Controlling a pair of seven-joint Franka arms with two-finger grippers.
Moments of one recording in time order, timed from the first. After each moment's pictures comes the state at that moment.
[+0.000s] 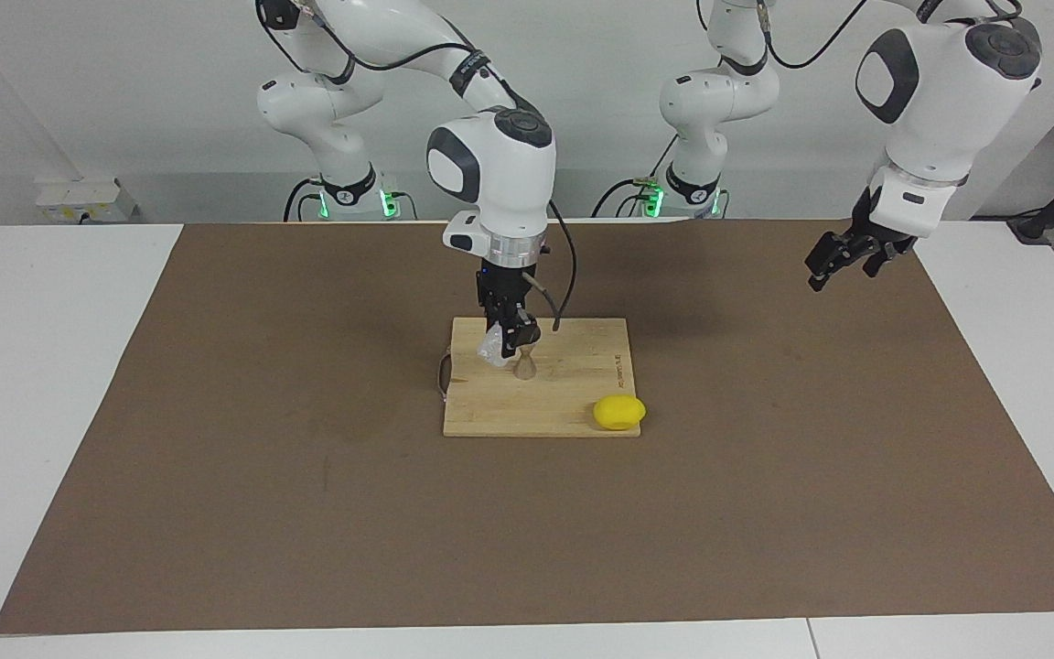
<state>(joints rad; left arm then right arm) 0.16 -0.08 -0.18 -1.84 0.00 1.79 -0.20 0.53 0.27 0.09 -1.73 -0.27 2.11 1.88</state>
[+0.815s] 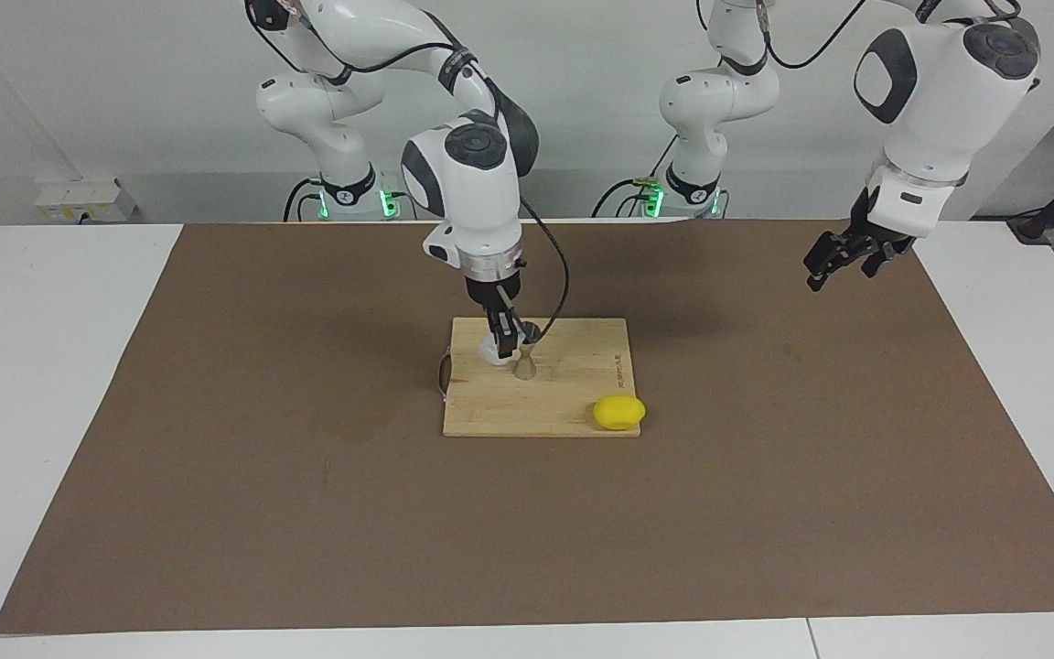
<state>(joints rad) 0.16 -0.08 -0.18 -1.84 0.00 1.79 -0.20 0.45 0.27 0.08 -1.73 0.01 2.11 1.89</state>
